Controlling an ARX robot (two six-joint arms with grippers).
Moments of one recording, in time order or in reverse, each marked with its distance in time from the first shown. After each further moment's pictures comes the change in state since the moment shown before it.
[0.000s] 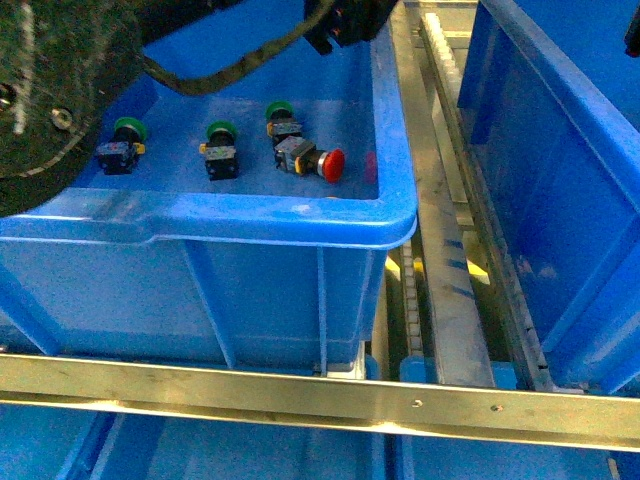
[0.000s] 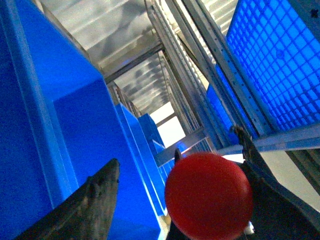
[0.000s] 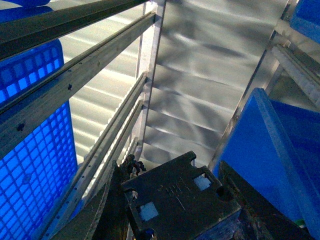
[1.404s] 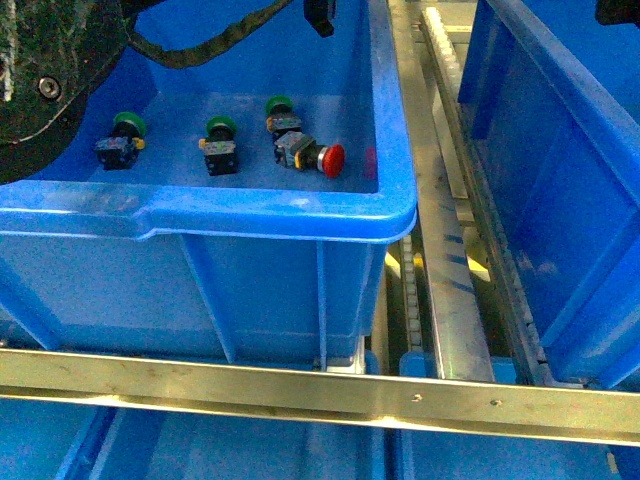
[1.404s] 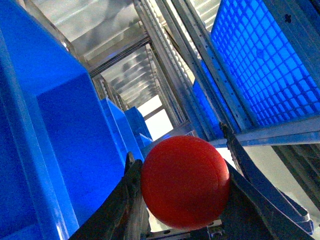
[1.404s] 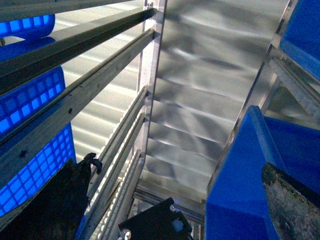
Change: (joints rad) left arm 0.021 0.008 0.021 0.022 0.102 -0.075; right arm -0.069 0.019 0.003 0.033 -0.024 0.054
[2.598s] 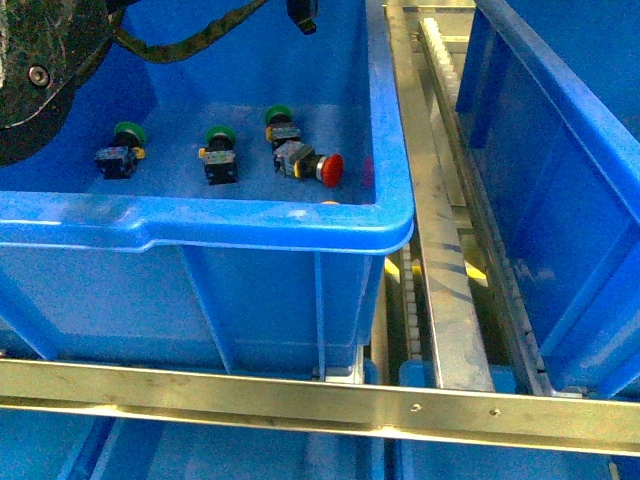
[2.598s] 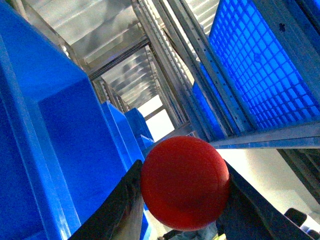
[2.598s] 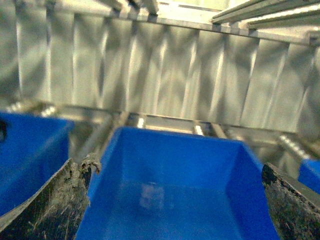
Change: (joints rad) left arm 0.032 0.002 0.026 -0.010 0.037 0.002; right arm -0.296 -0.684 -0.192 -0.561 -0.182 -1.265
